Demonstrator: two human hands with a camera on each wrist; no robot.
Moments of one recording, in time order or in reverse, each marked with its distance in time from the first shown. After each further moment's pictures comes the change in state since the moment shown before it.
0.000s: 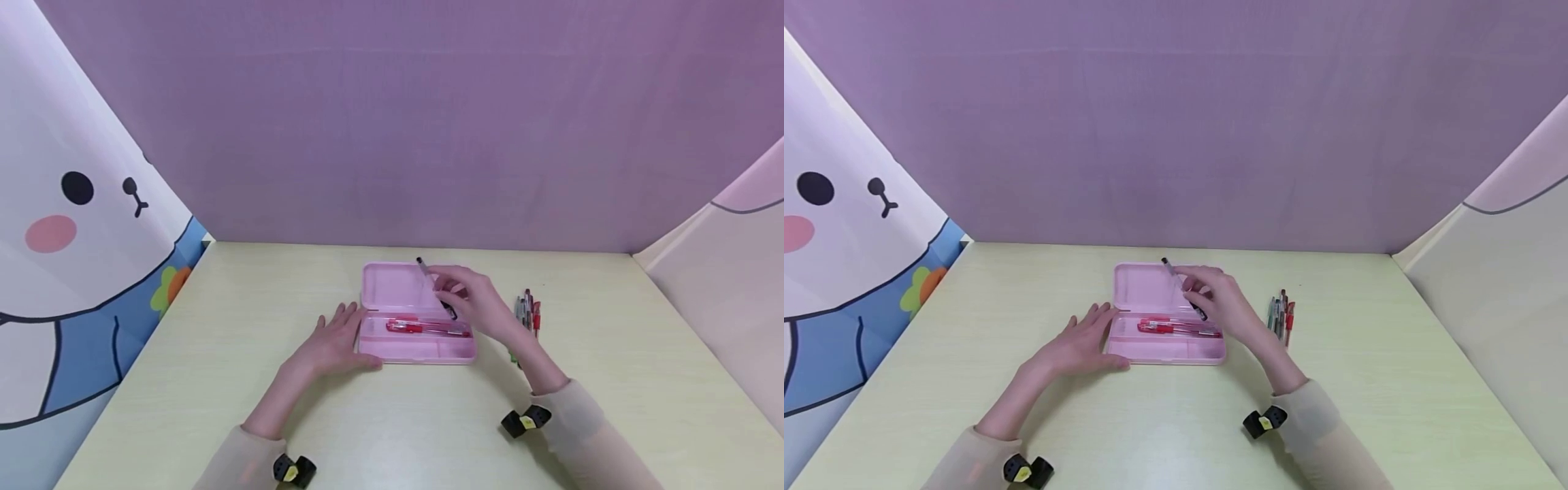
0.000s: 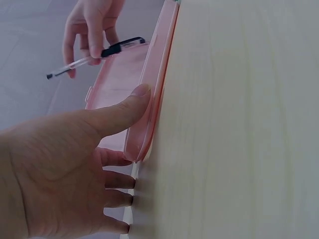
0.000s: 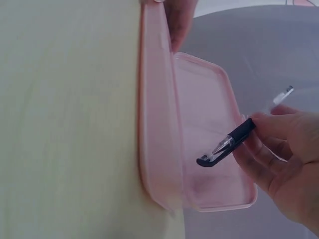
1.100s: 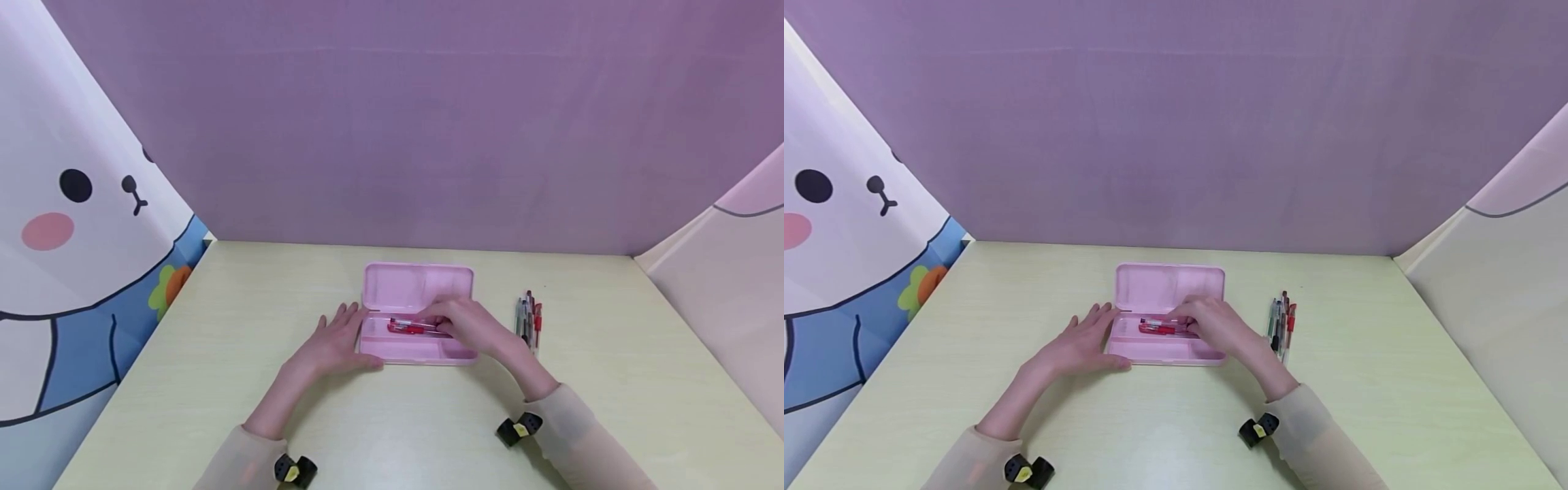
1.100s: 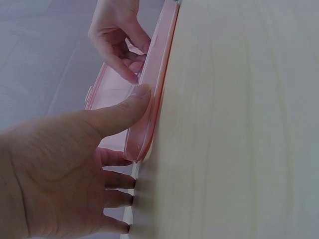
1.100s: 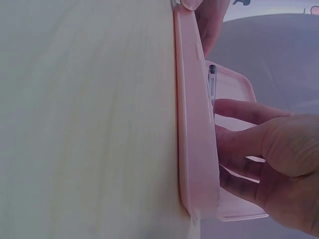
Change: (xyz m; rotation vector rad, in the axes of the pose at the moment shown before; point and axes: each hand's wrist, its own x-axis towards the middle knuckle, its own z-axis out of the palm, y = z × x) left_hand -0.001 0.001 0.000 -0.009 0.003 -0.009; right_hand -0.010 0.003 0.023 -0.381 -0.280 -0.012
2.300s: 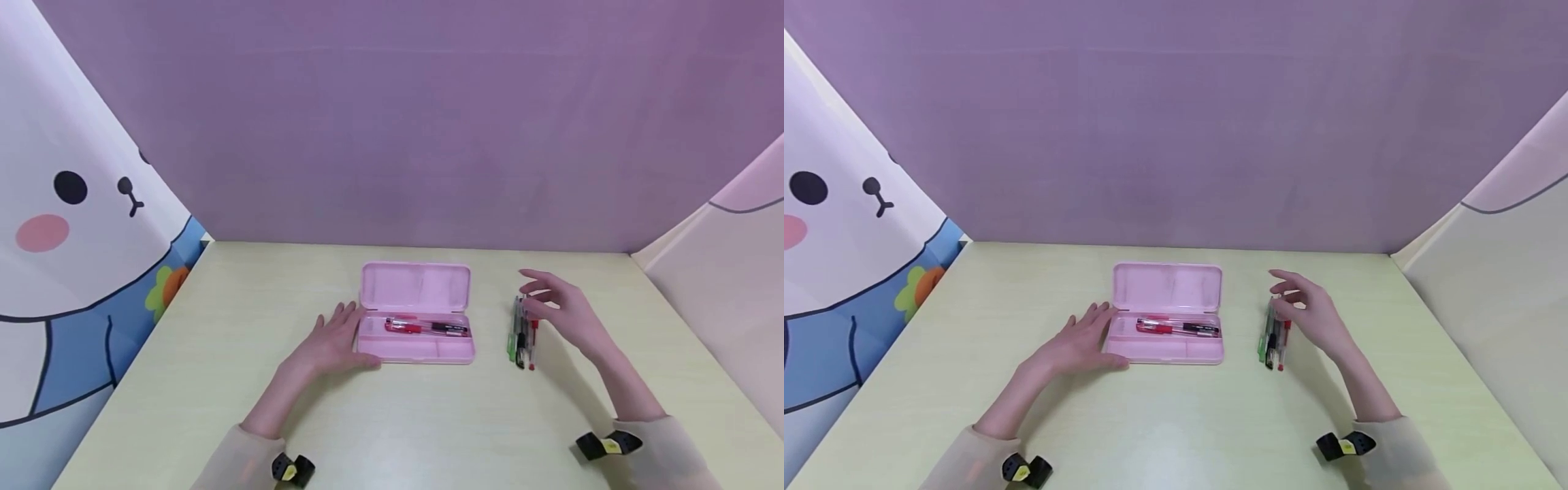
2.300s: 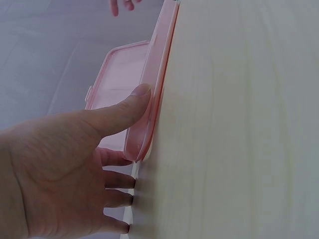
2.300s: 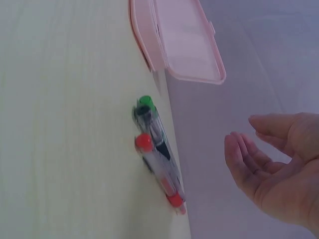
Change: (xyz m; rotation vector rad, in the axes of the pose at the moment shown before) left_hand 0.000 0.003 0.001 0.006 0.004 0.004; right_hand -0.103 0.079 -0.066 0.382 0.320 0.357
